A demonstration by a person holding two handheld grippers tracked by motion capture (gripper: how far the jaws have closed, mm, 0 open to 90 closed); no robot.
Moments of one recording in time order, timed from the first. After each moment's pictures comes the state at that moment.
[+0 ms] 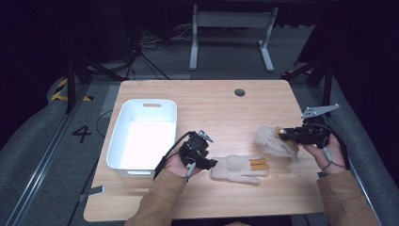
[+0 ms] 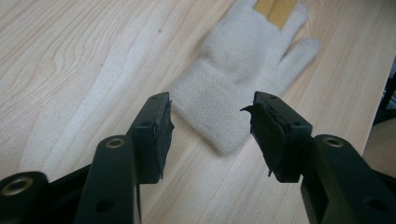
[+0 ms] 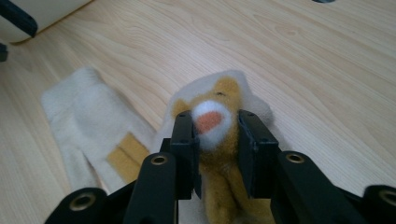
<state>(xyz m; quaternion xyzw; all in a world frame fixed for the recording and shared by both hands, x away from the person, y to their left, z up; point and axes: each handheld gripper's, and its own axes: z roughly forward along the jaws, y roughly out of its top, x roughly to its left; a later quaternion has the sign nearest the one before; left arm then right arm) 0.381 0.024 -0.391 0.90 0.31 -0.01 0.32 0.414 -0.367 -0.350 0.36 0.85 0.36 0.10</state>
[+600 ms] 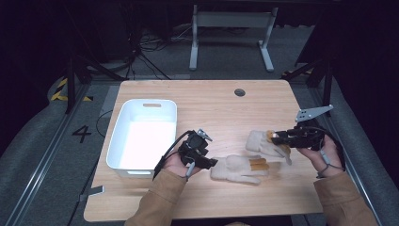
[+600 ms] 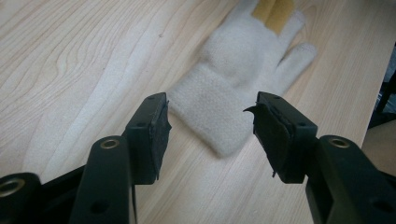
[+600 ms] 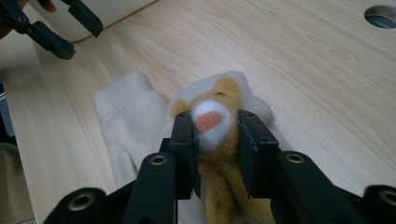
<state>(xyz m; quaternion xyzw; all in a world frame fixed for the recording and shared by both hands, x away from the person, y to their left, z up) 0.381 0.025 -0.388 0.89 0.31 -0.01 0.33 0.403 -0.341 -0.341 0.30 0.87 0.38 0.07</state>
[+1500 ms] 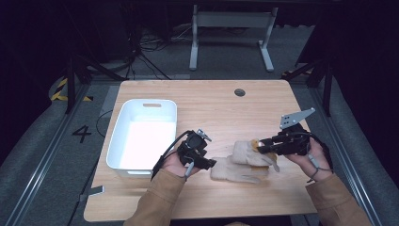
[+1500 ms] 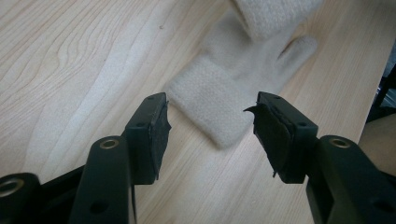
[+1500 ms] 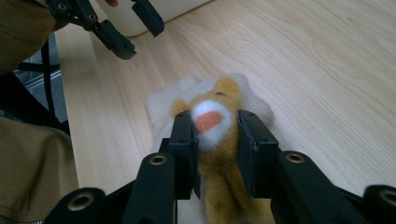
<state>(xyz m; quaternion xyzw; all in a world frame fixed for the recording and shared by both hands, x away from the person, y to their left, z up) 0.381 0.028 -0.386 0.90 0.31 -0.01 0.32 0.394 -0.298 -0.344 0.24 0.89 0.39 0.01</state>
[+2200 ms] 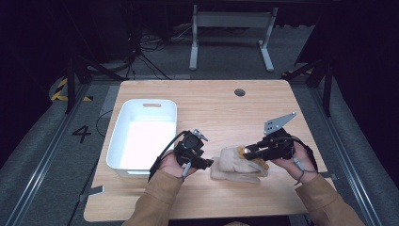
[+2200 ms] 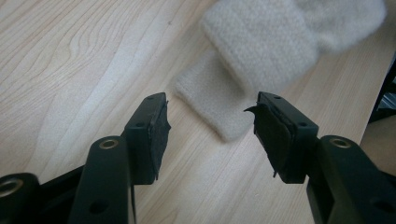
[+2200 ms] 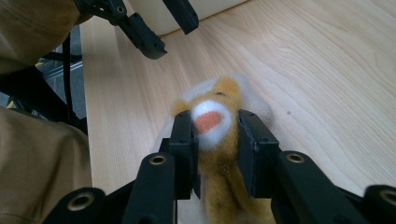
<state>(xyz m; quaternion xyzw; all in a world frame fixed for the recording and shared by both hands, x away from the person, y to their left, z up) 0.379 0.036 -0.385 0.89 0.32 -0.01 0.32 0.392 -0.260 -0.359 0.20 0.90 0.39 -0.02</state>
